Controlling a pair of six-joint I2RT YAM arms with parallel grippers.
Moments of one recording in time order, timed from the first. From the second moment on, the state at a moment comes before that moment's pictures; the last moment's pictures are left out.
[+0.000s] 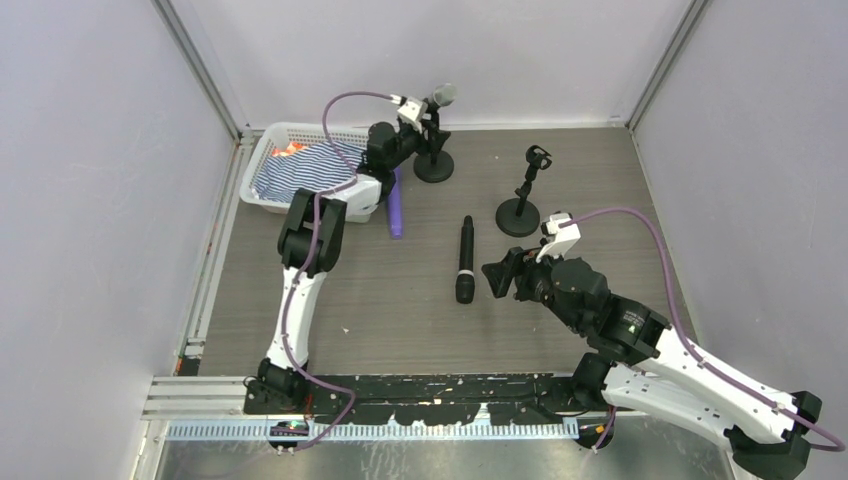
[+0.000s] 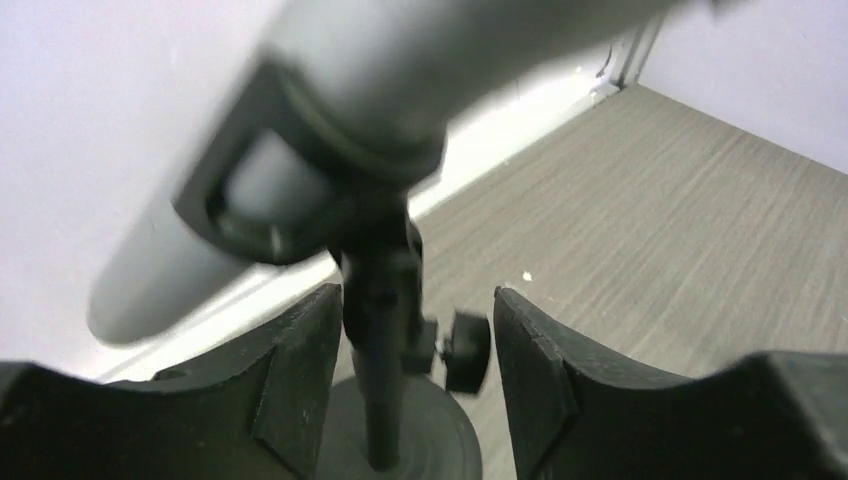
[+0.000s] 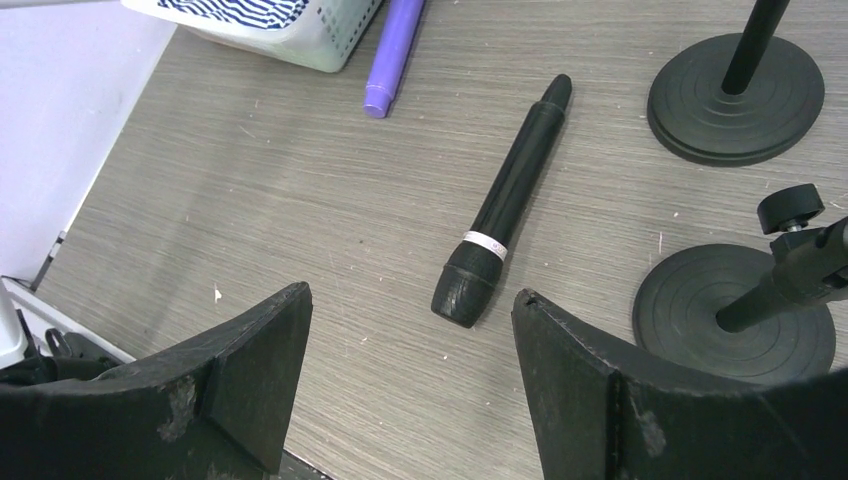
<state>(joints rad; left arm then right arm) -0.39 2.41 1.83 0.70 0.37 -0.08 0.94 0.62 0.71 -0.43 0.41 0.54</state>
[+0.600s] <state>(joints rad) -0.41 1.90 1.21 0.72 0.16 -0.29 0.89 0.95 0.89 -0.41 0.50 0.39</state>
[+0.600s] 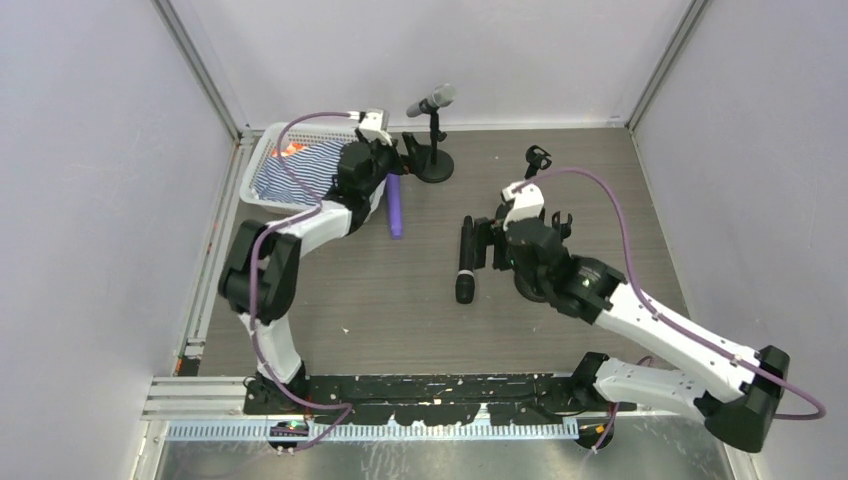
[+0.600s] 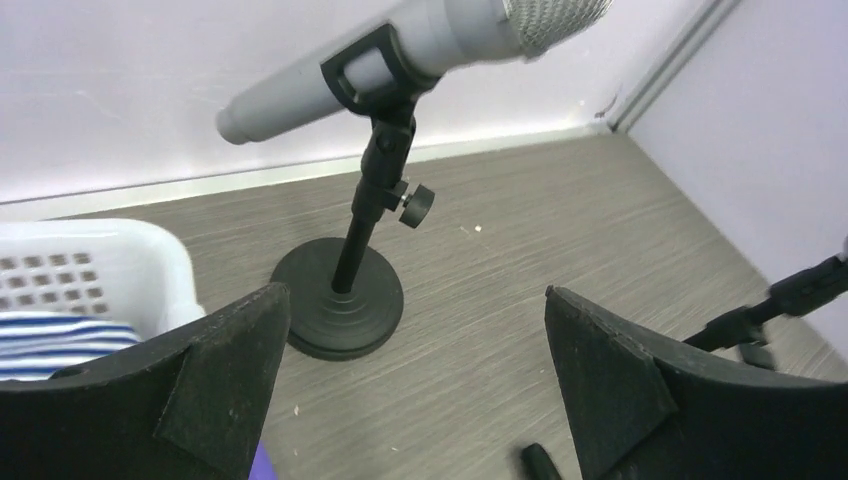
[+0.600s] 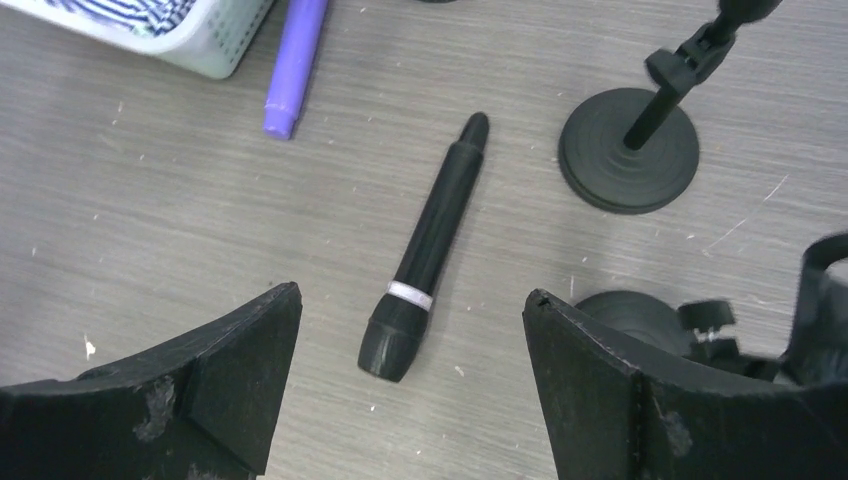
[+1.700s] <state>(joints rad) -0.39 0.96 0.97 -0.60 -0.19 -0.39 0.34 1.42 1.43 -0.75 0.01 0.45</state>
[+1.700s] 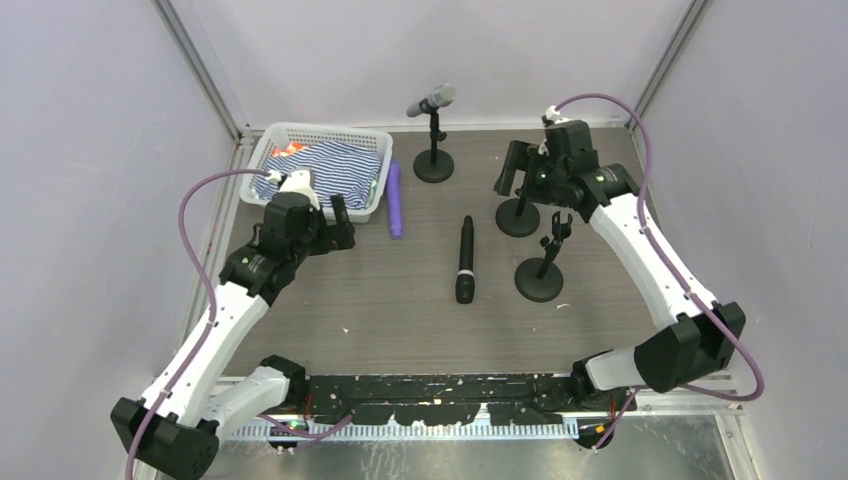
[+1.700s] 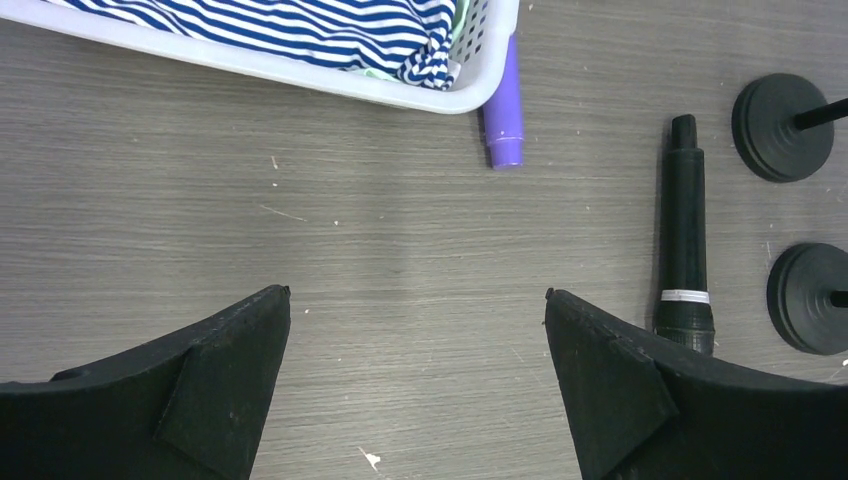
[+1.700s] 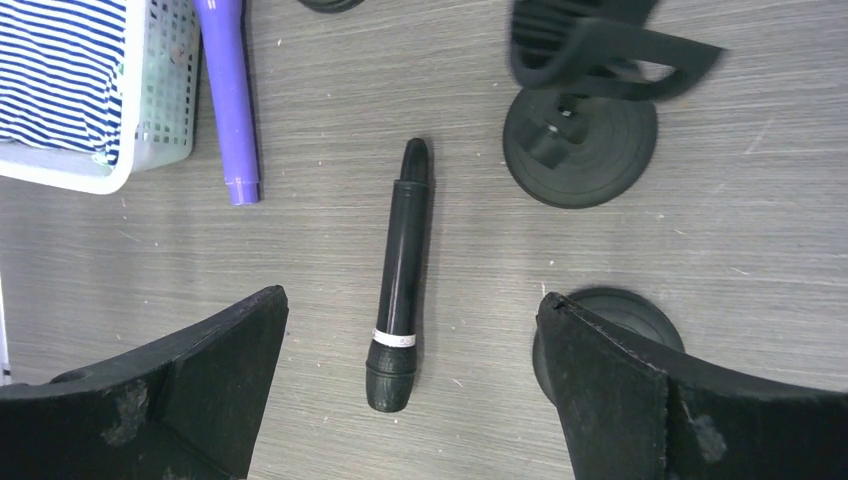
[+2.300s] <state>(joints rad) -0.39 0.80 0.91 -0.60 -0.22 -0.30 0.27 1.04 1.23 -0.72 0.11 0.41</state>
